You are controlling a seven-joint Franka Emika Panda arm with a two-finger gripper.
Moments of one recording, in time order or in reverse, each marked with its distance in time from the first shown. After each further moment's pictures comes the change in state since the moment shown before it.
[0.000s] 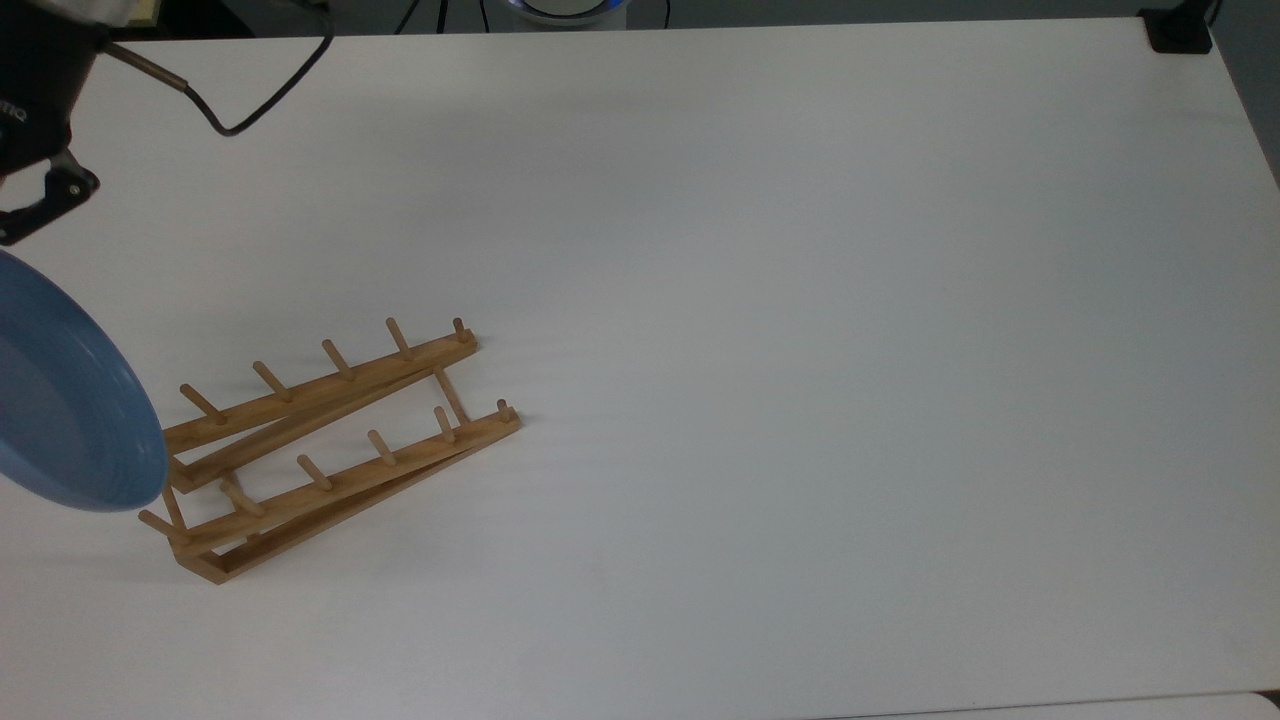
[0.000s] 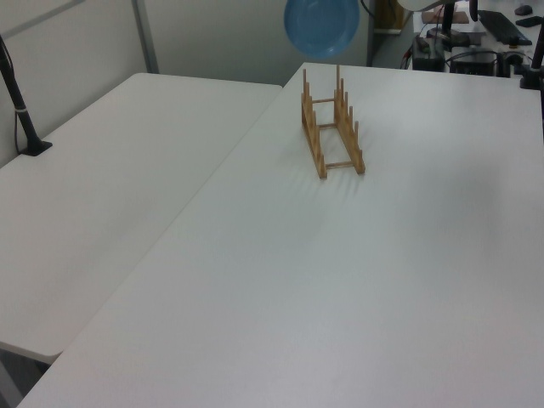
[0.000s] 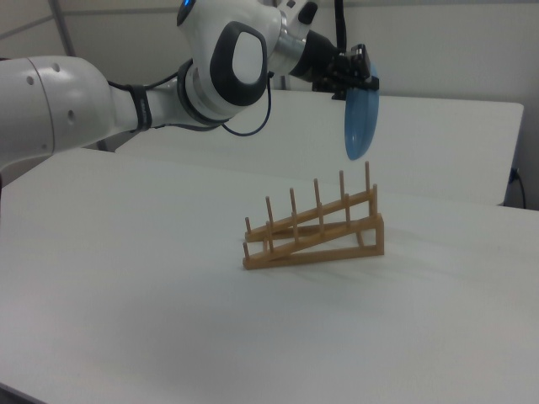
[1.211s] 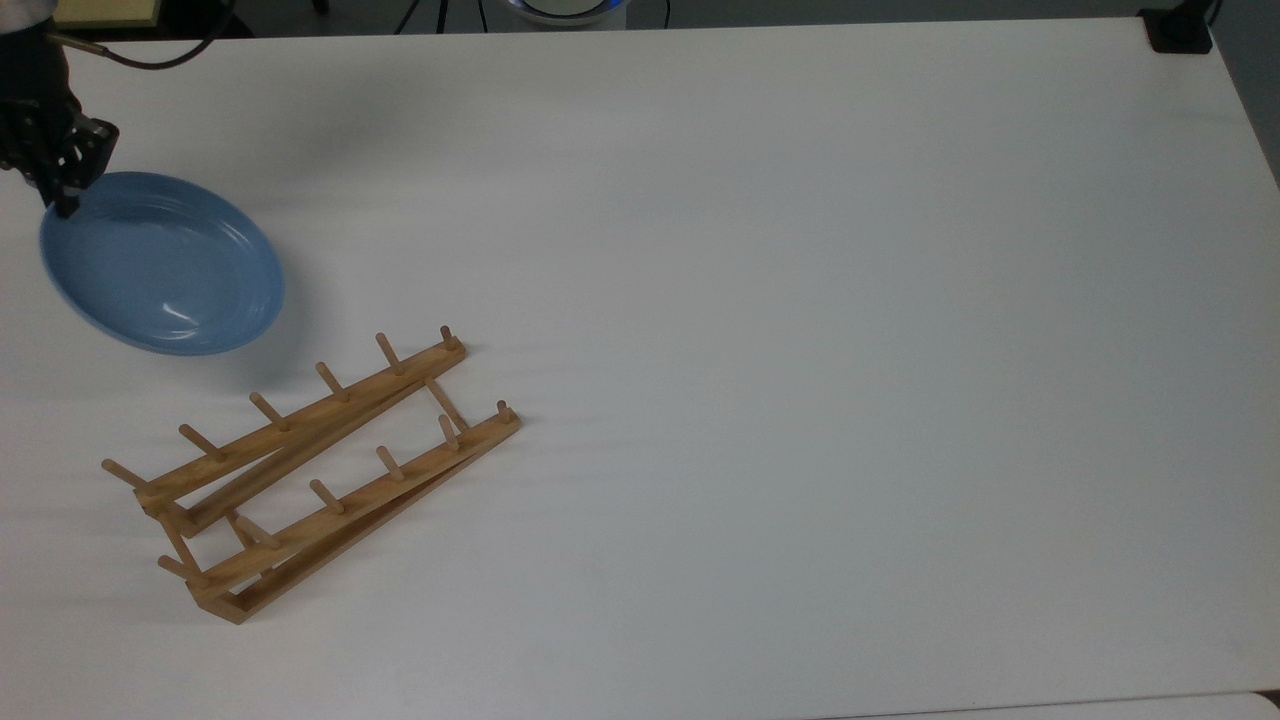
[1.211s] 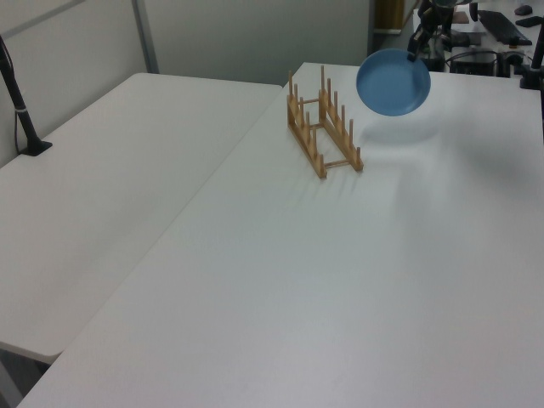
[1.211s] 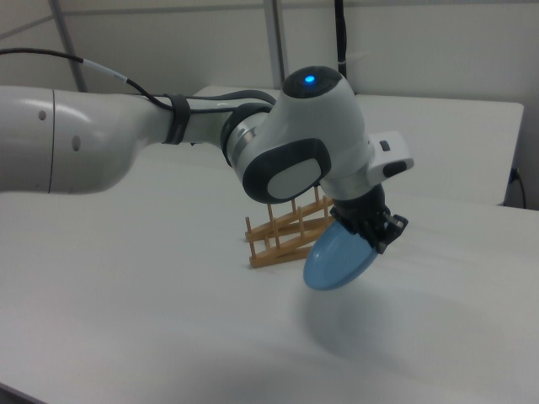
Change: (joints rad) arm -0.078 -0.066 -0.166 -0.295 0.715 -0.373 -0.483
